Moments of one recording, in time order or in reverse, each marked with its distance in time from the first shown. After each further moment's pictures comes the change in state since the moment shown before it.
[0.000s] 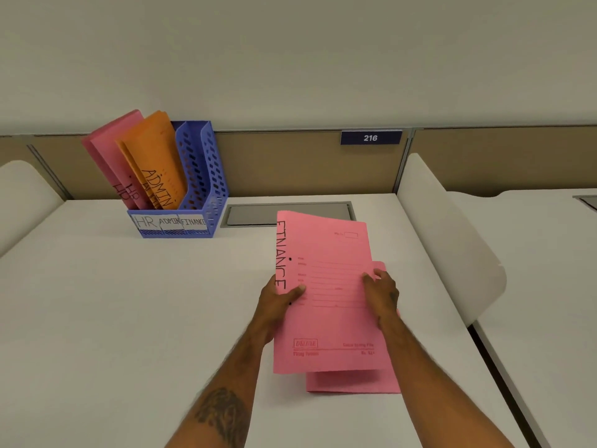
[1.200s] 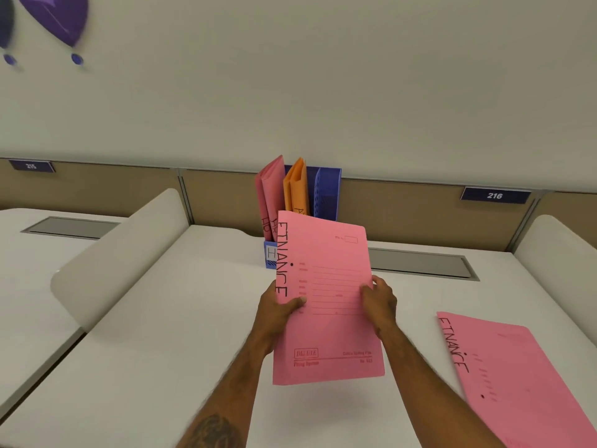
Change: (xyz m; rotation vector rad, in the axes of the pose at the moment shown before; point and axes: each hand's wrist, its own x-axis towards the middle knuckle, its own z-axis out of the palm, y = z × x) left_hand -0.038 0.093 -0.344 0.043 0.198 0.187; right_hand -0.168 -0.154 0.300 -0.046 -0.106 -0.273
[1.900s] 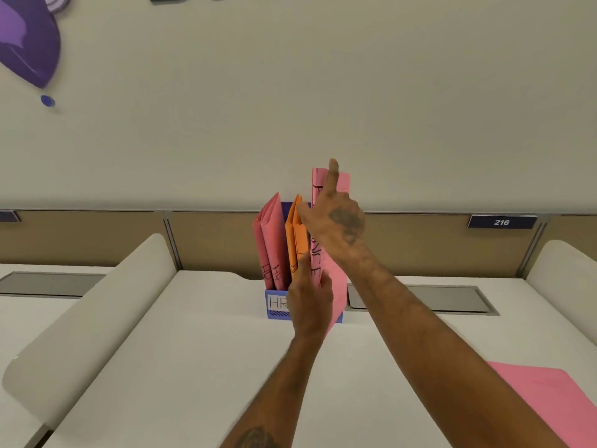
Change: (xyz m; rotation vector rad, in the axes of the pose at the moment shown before) left_hand 0.112 0.094 0.051 0.438 0.445 0.489; right_hand 0.029 -0.284 0.049 -0.444 0.296 -0.600
